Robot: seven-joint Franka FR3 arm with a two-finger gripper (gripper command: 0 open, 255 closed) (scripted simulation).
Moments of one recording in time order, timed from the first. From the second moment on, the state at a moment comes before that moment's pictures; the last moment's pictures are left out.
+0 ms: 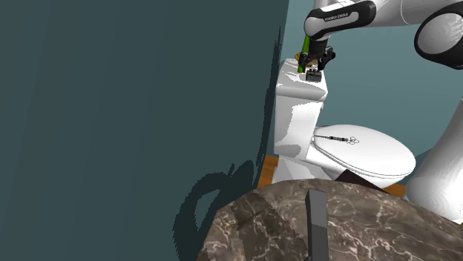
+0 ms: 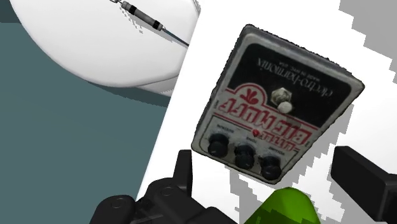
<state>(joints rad) -0.26 0.18 -0.17 -1.61 -0.21 1.98 0.20</state>
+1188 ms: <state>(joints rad) -0.26 0.18 -0.17 -1.52 -0.20 1.89 0.19</state>
